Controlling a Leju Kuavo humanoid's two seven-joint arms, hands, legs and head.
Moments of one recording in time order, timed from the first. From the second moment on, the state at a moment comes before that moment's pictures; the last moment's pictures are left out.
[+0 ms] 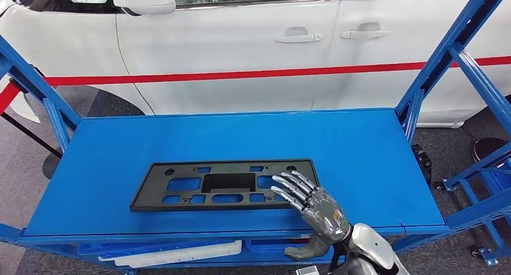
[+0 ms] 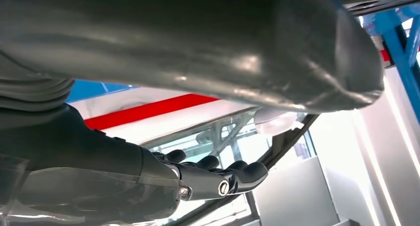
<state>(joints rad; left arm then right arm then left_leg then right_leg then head) -0.07 -0.04 1.41 -0.25 -0.75 0.09 -0.25 -0.02 -0.27 0.40 -1.60 0.92 -0.35 -0.65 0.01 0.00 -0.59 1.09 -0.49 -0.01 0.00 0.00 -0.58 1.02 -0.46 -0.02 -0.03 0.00</state>
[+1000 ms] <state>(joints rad) -0.07 -0.05 1.39 -0.25 -0.77 0.10 -0.26 -0.13 -0.19 0.58 -1.45 1.40 -0.61 -0.29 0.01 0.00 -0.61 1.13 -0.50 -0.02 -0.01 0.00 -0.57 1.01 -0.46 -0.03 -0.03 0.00</state>
